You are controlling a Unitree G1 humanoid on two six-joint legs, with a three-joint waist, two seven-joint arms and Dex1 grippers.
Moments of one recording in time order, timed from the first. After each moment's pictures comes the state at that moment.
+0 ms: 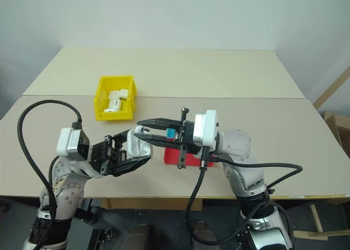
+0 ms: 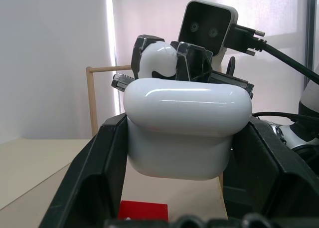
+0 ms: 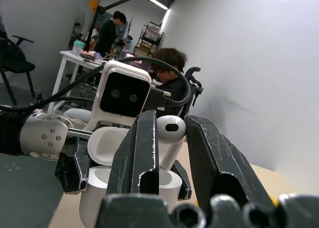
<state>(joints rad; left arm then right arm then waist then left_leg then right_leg) -0.18 0.42 0.04 -0.32 -0.78 0.09 -1.18 -0.49 -0.30 0.17 -0.34 0.49 0.02 1.03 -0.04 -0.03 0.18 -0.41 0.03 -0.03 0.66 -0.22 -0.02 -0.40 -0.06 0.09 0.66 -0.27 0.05</state>
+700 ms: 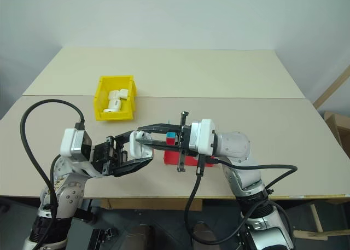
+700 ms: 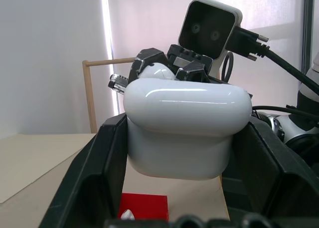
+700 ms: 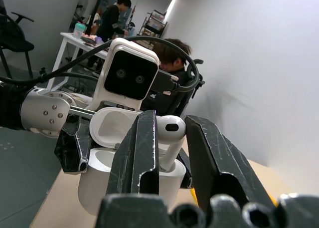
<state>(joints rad) -0.19 0.42 0.04 -0.30 -0.75 0.09 -1.21 -0.49 -0.31 0.19 -0.28 0.42 -0.08 1.06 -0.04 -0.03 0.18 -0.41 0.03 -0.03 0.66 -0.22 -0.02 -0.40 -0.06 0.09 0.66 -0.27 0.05</state>
